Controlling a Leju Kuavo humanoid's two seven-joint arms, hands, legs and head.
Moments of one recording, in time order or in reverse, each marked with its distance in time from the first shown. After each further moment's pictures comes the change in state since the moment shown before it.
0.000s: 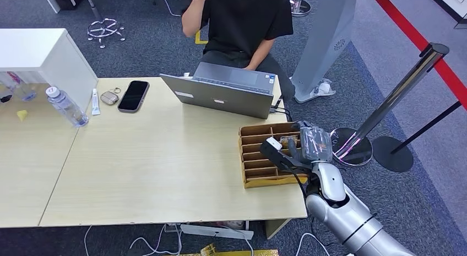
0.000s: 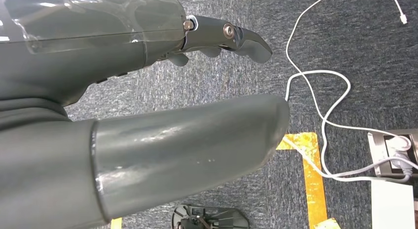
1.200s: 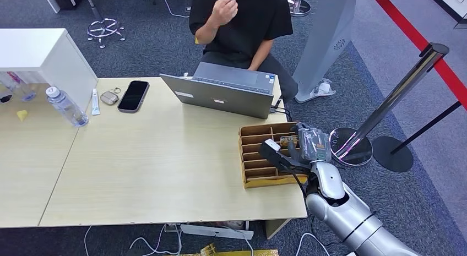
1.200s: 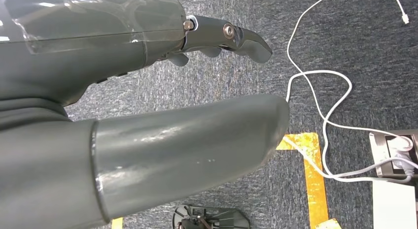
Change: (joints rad) left arm 0.000 -0.001 -0.005 0.000 -0.005 0.001 0.002; right arm -0.019 0.006 0.036 0.025 -0.006 0.047 0.005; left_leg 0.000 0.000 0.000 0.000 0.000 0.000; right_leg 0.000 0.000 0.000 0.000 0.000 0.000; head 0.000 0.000
